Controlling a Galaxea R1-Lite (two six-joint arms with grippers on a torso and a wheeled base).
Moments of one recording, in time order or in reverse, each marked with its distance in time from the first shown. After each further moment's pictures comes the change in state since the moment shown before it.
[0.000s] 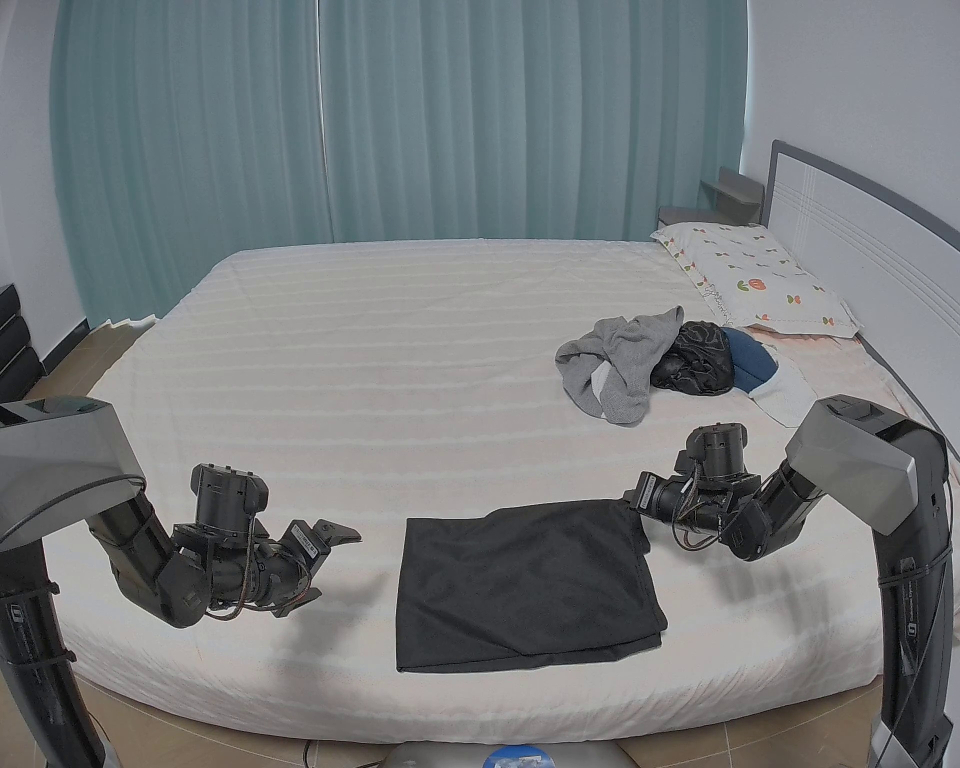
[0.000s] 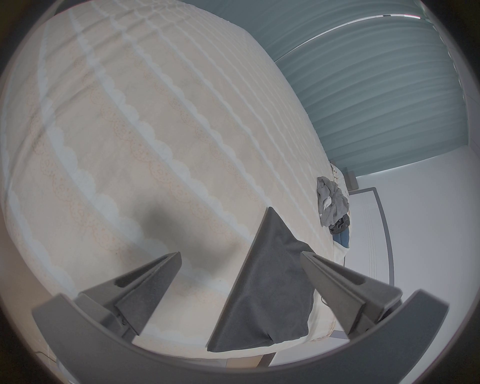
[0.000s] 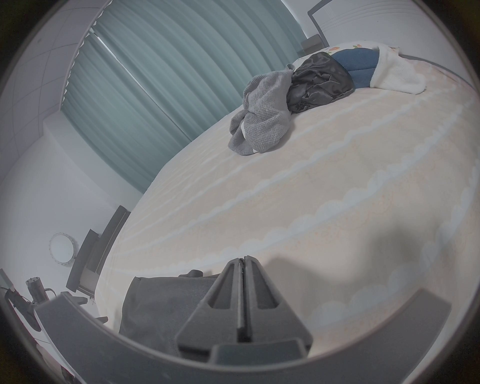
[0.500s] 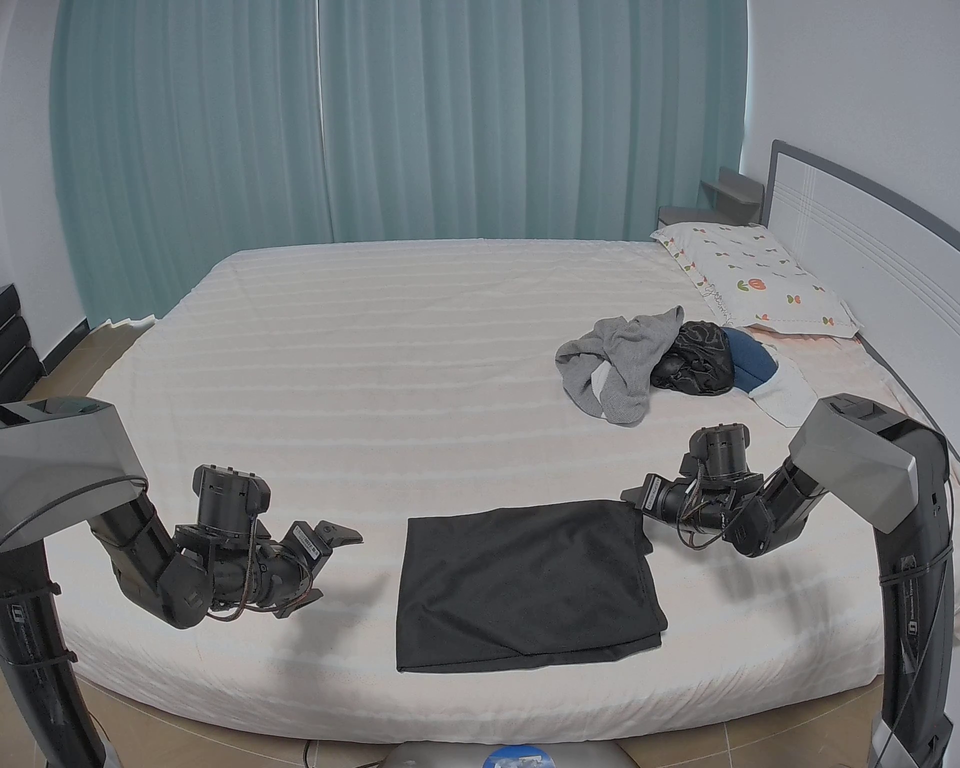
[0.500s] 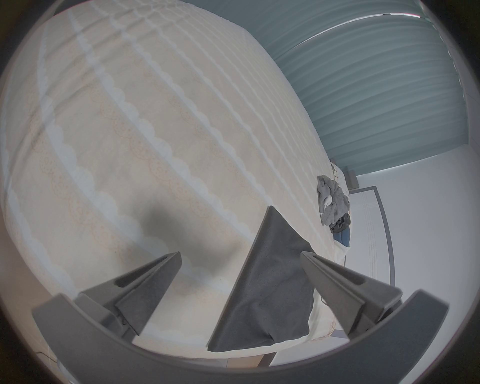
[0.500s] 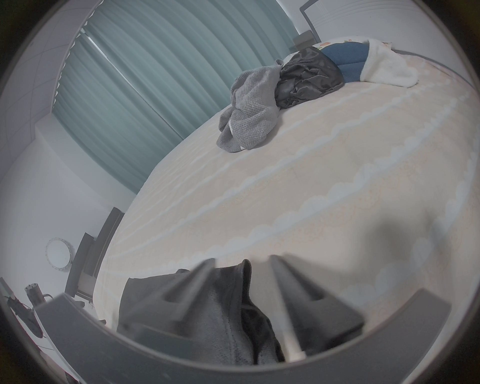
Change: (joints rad) left arm -0.003 0.003 -0.001 -0.001 0.000 0.000; right arm -0.014 -0.002 -0.006 0.040 -0.008 0.022
